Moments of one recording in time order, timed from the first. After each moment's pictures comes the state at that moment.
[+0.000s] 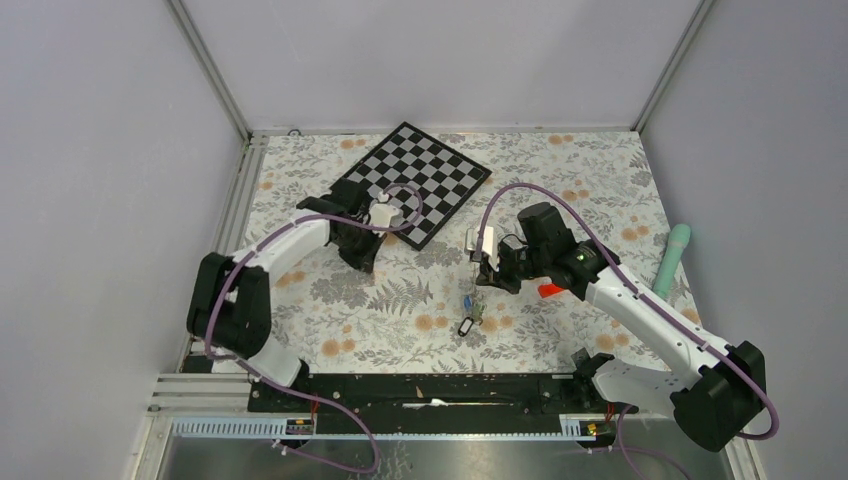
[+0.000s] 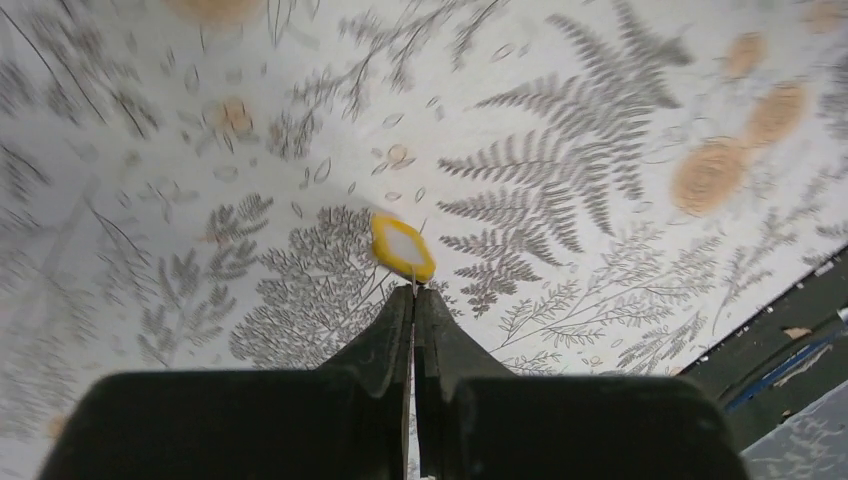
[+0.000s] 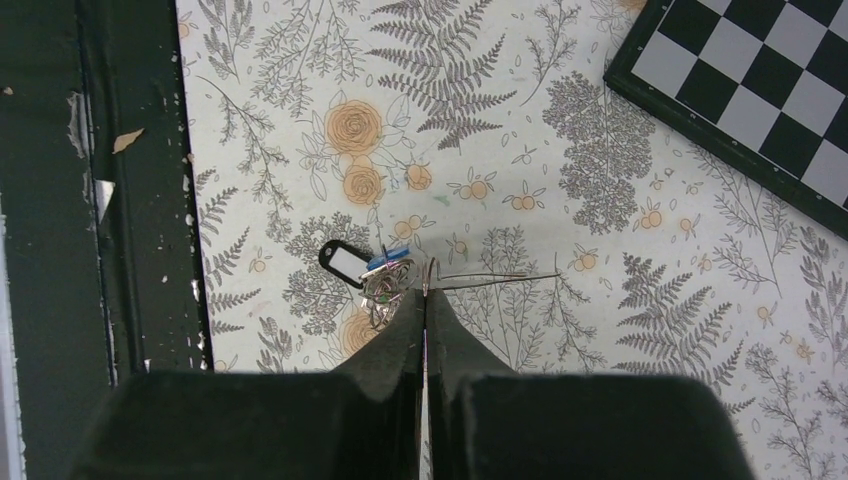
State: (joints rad) left arm -0.36 1.61 1.08 -0.77 0.30 0.31; right arm 0.60 1.12 0.90 -0.61 -0.61 -0.65
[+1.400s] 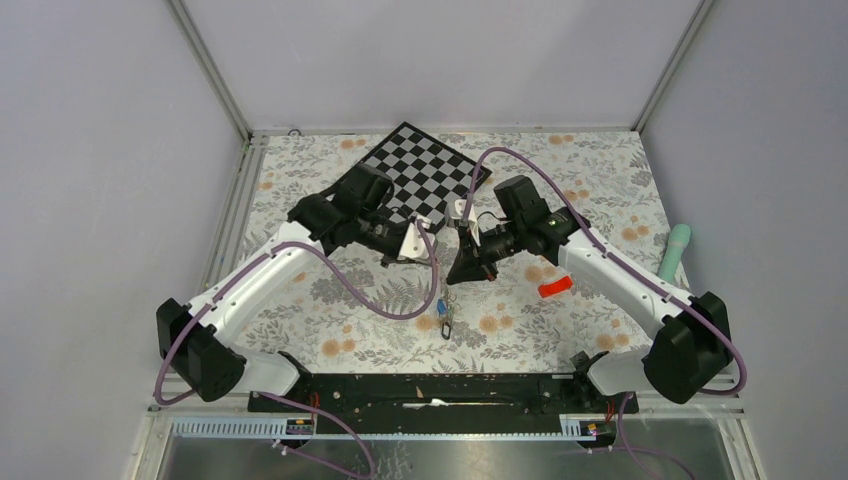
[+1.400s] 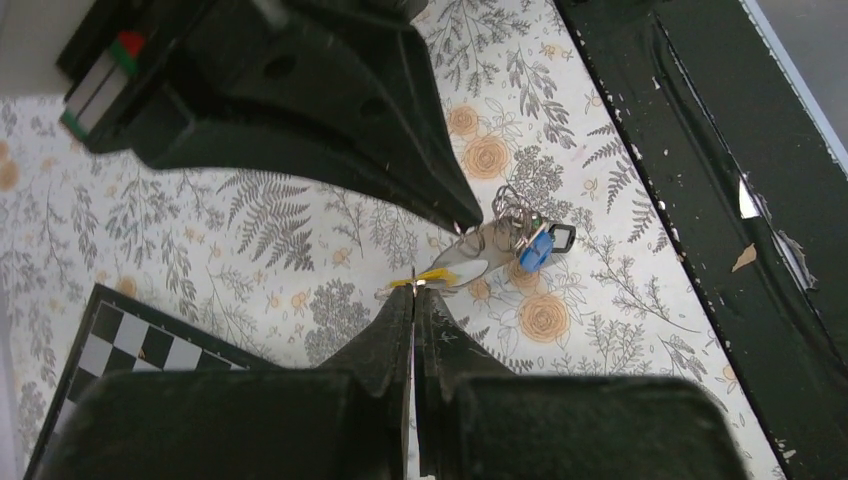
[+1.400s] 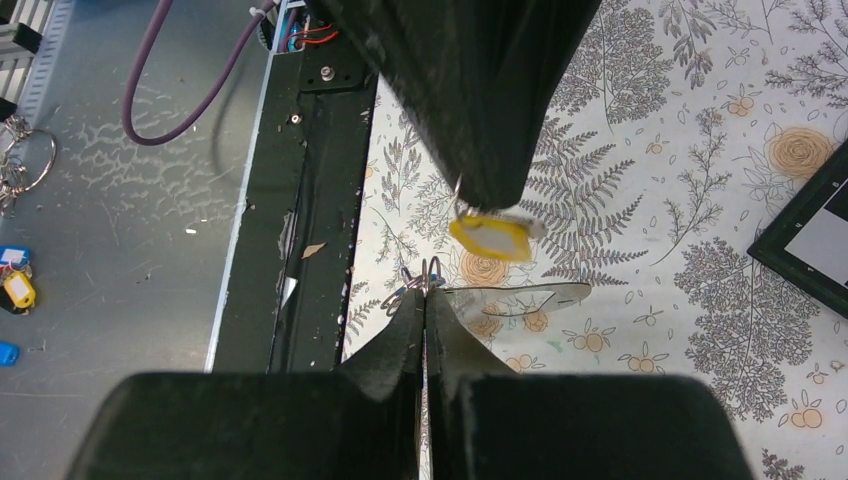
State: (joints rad) left arm -0.64 1.36 1.32 -0.85 0.89 1.07; right arm 0.60 1.37 1.11 -0.62 -1.01 -0.51
